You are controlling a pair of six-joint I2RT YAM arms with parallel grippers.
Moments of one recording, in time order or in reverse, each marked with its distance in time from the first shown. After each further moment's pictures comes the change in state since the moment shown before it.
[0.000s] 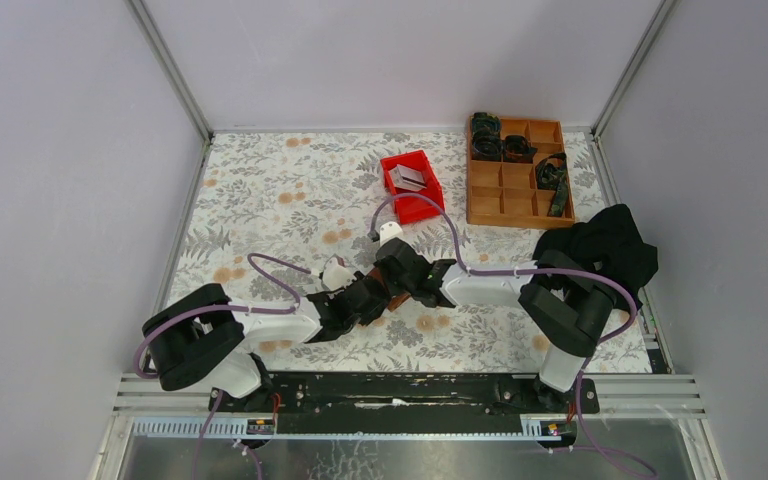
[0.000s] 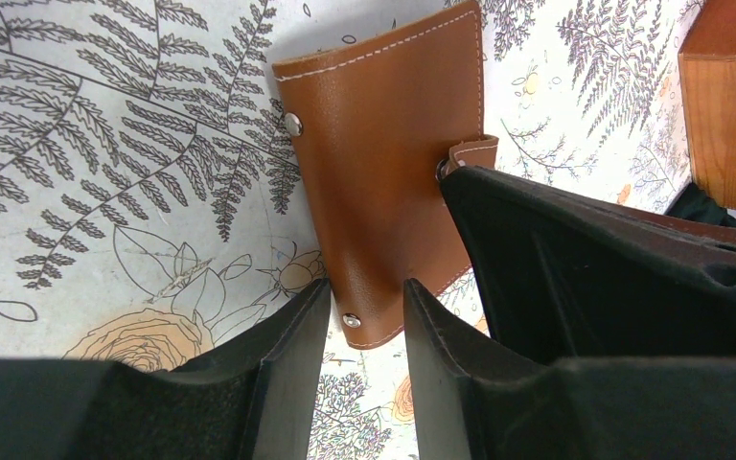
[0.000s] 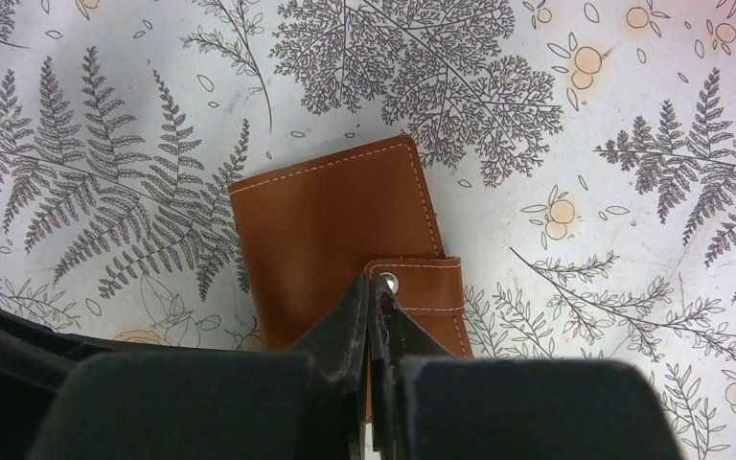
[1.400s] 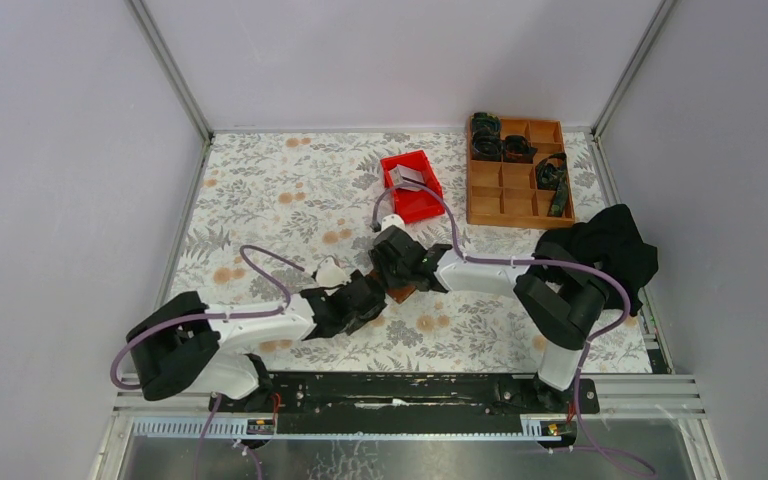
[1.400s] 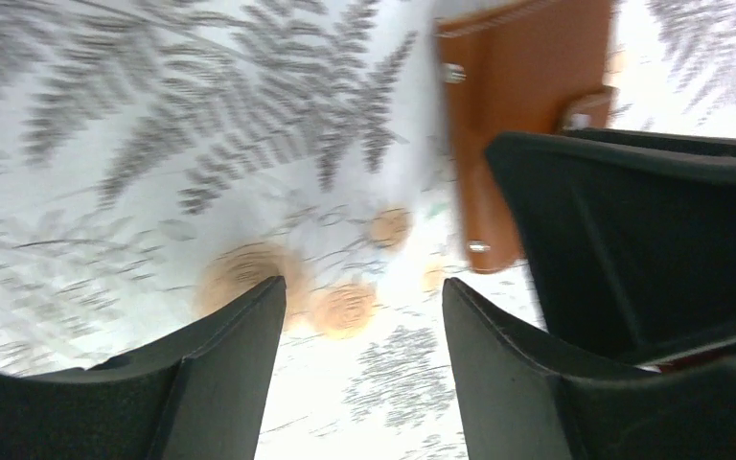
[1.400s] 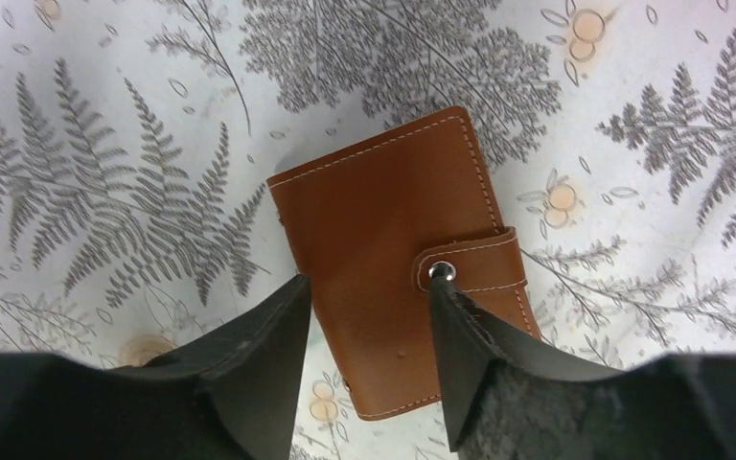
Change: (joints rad) left arm -0.008 -0.098 0.080 -0.272 -0.006 0.026; right arm -0.052 0.051 0.114 -0.150 -0.069 0.090
